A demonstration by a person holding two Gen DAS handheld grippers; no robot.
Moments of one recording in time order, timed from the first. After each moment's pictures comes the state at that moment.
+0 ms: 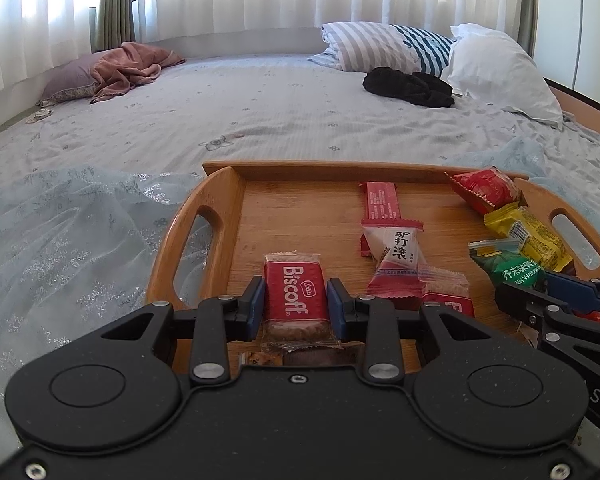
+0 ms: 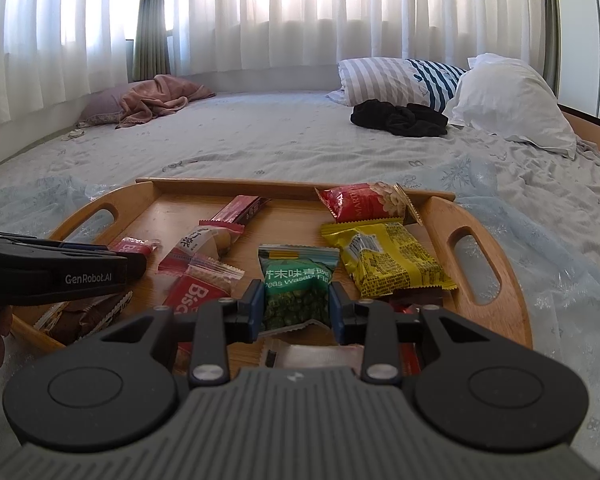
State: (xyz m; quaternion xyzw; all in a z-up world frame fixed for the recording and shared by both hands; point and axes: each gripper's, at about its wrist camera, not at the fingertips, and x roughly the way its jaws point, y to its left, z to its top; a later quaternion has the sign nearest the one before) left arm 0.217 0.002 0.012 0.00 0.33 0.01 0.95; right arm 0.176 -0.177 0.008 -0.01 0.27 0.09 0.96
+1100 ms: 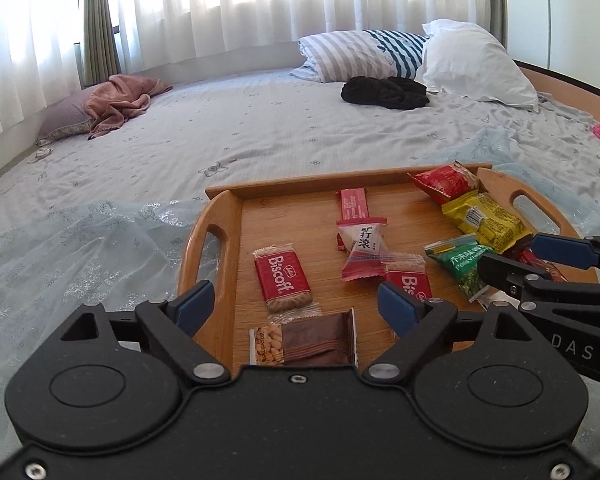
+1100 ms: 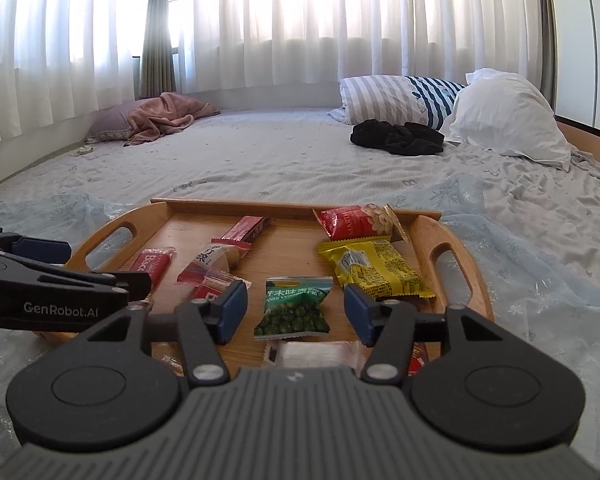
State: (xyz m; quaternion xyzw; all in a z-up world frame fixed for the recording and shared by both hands) left arm 0.162 -0.014 0.051 0.06 0.31 -0.01 0.95; right arm 0.140 -0.191 0.033 0.00 0.24 0.10 0.97
